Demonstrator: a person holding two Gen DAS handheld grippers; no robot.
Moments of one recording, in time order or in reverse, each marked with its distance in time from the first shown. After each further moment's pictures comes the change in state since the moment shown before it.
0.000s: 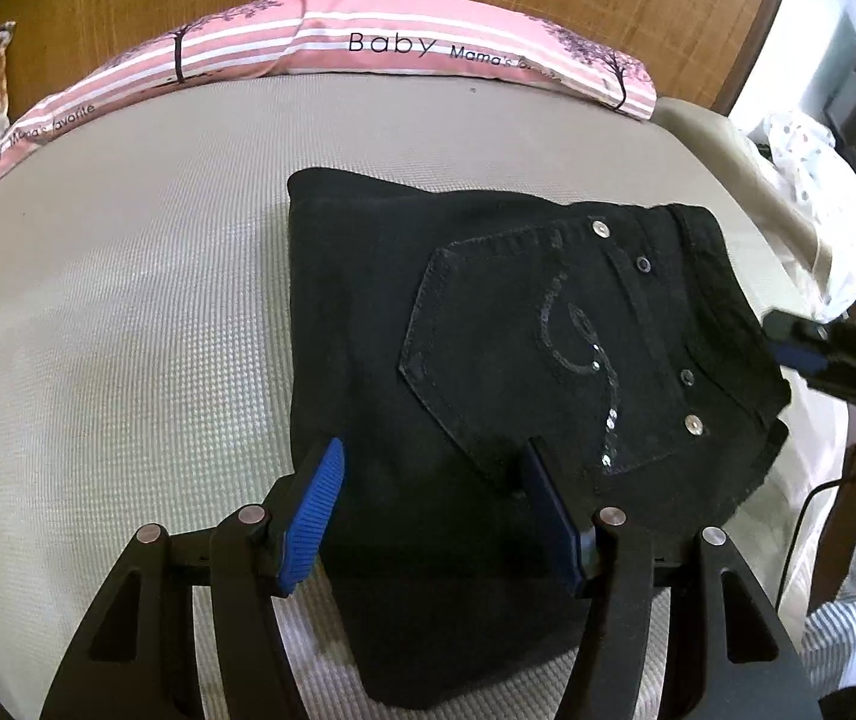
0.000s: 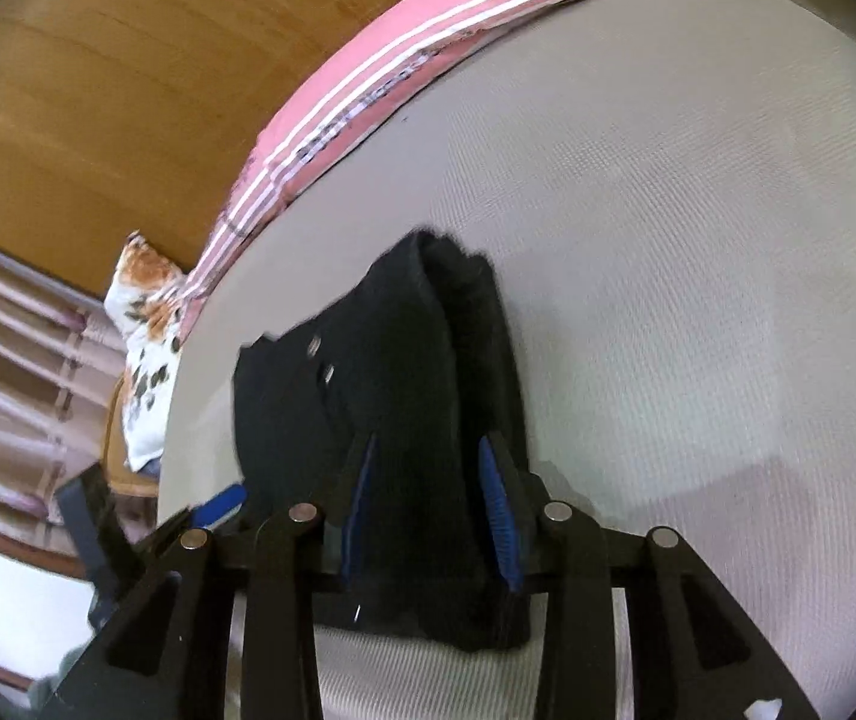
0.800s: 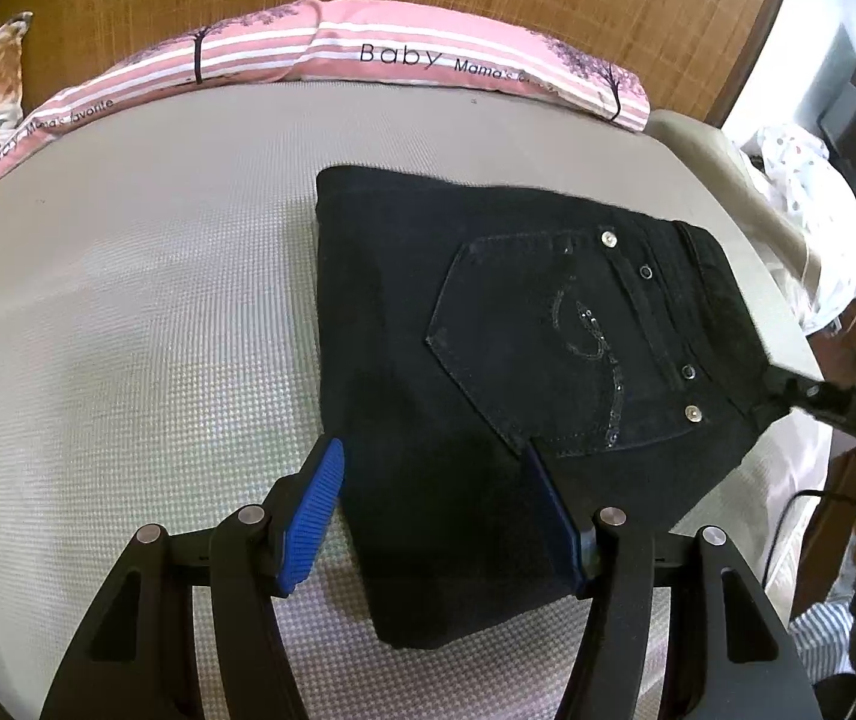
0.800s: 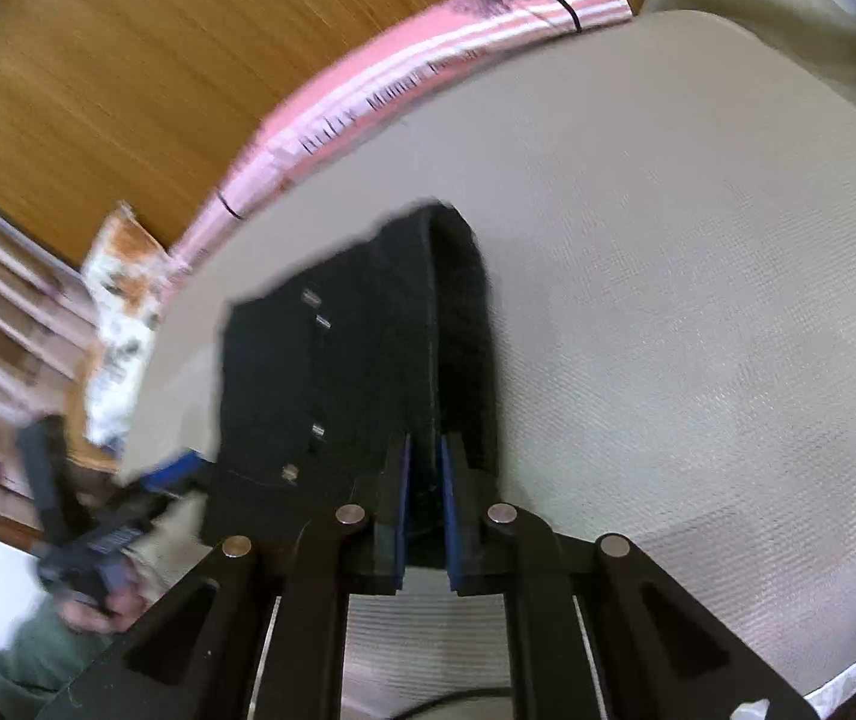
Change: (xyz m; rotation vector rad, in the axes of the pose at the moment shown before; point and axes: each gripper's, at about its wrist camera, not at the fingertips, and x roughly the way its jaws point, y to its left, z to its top) left arm -0.020 0.007 -0.011 -0.021 -0.007 -0.009; right arm -0.018 0.010 -0.037 -0.109 -0.047 -0.155
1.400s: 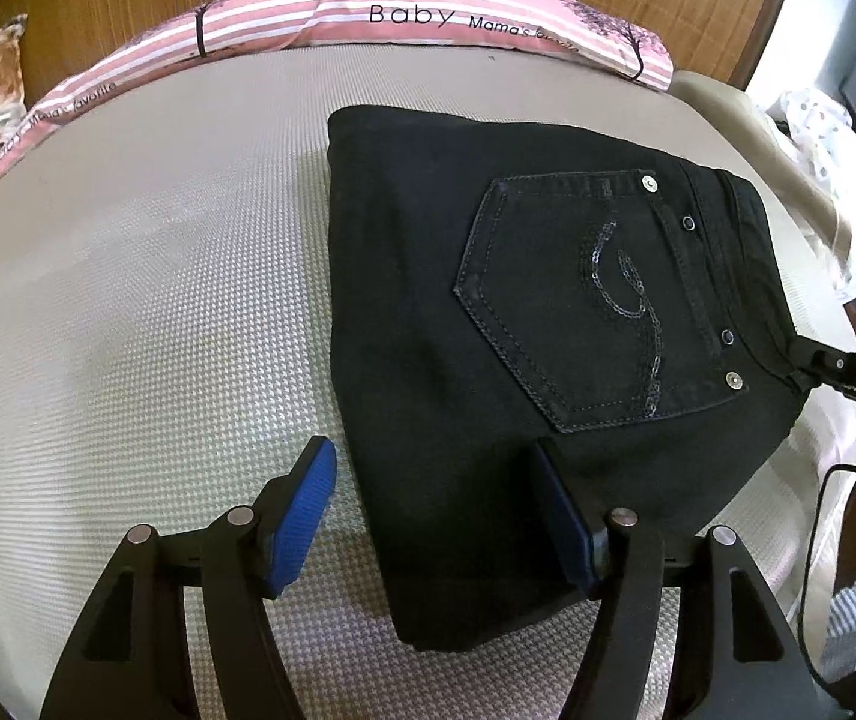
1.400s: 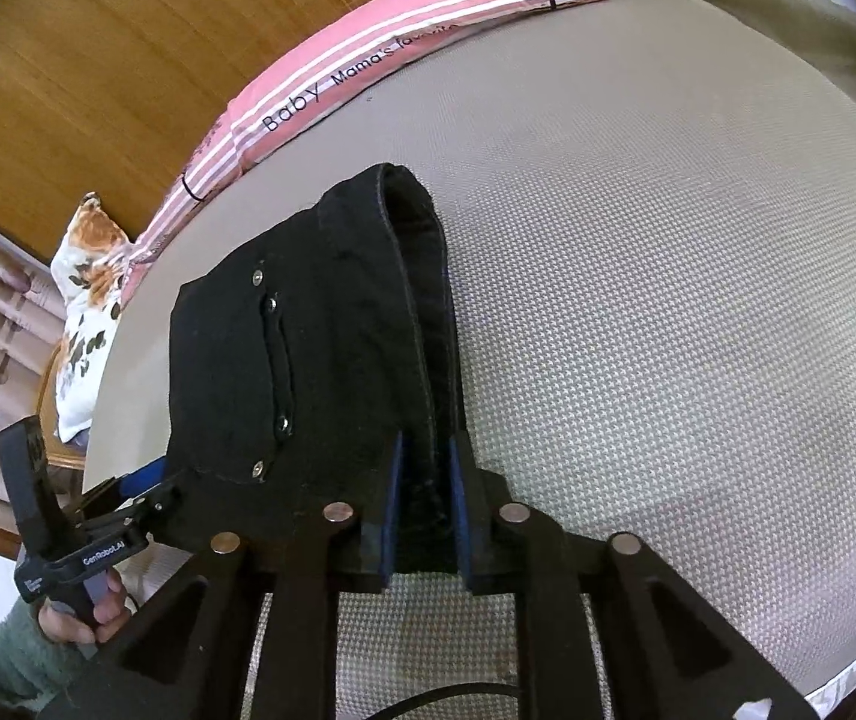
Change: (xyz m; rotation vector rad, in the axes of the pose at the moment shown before) left arm 0.021 -0.004 -0.010 0.030 0.048 0.086; right arm 0.012 -0.007 -0.002 0.033 0.020 -0.041
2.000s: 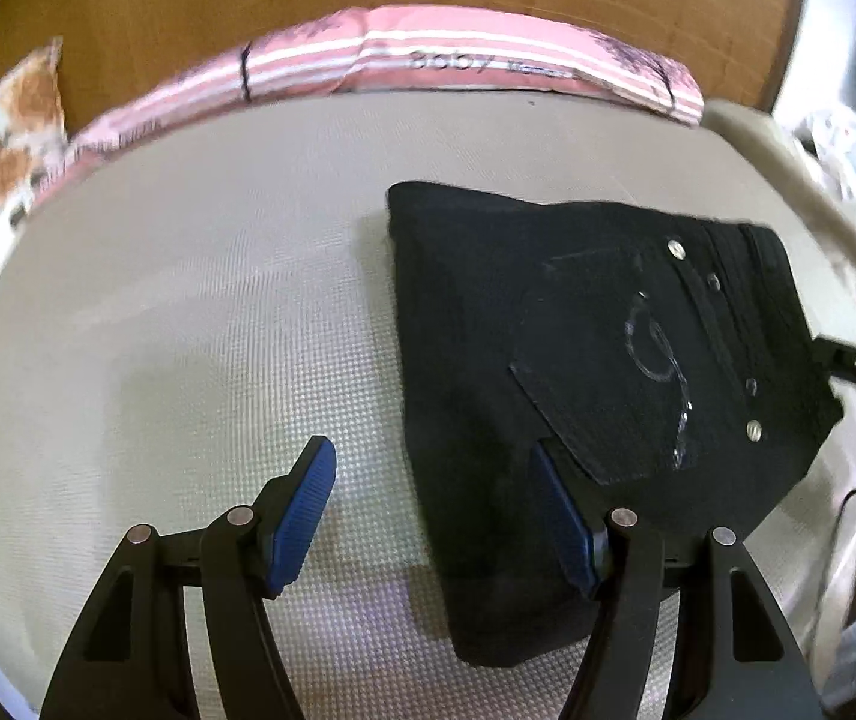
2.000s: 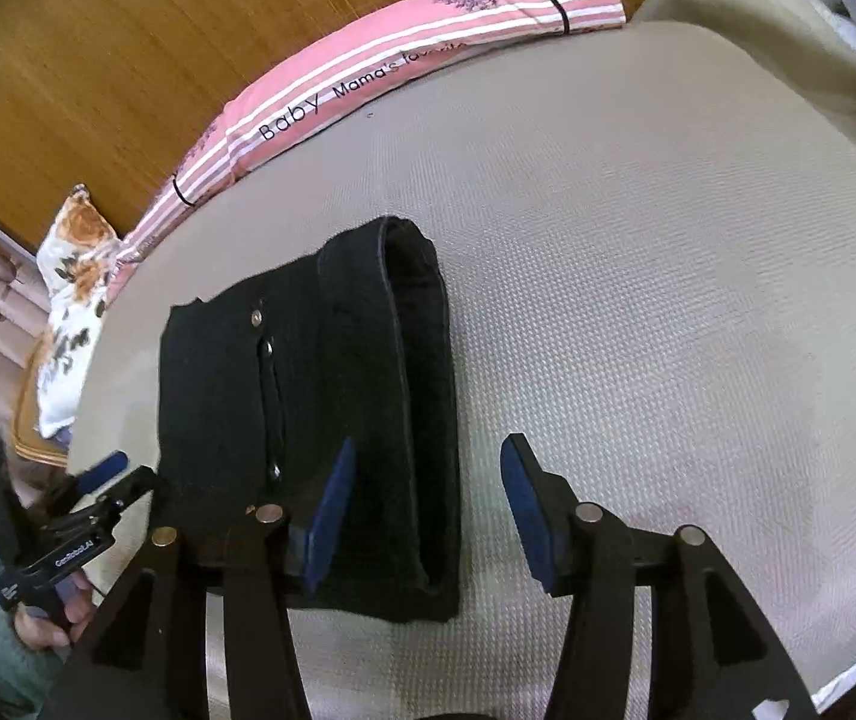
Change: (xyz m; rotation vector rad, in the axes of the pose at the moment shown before) left arm -0.021 0.020 0.019 -0.042 -0.053 0.070; right arm 0.000 0.009 0.031 -0.039 0.003 -0.033
